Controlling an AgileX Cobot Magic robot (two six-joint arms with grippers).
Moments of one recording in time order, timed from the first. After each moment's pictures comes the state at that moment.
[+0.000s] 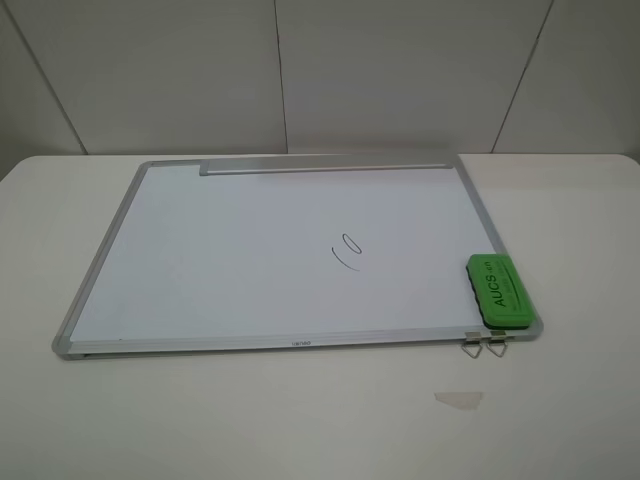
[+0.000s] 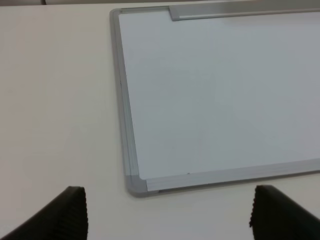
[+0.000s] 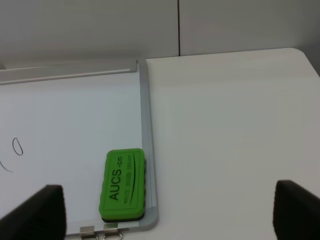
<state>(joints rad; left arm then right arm) -0.13 -0.01 -0.50 -0.01 1.06 -0.06 -0.04 0.00 -0.53 -0.05 1.06 0.11</state>
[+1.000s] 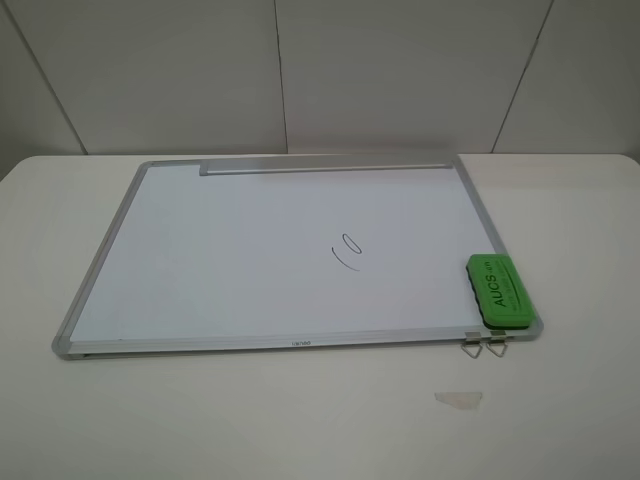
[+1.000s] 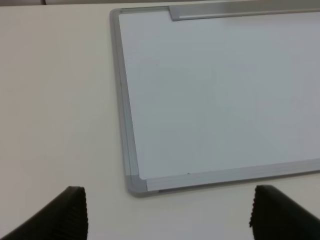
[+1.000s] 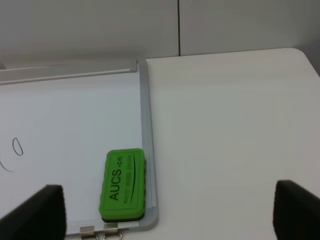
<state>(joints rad) -0.13 -0.01 -0.50 -0.01 1.06 -0.06 -0.04 0.00 -0.53 -0.05 1.06 0.11</state>
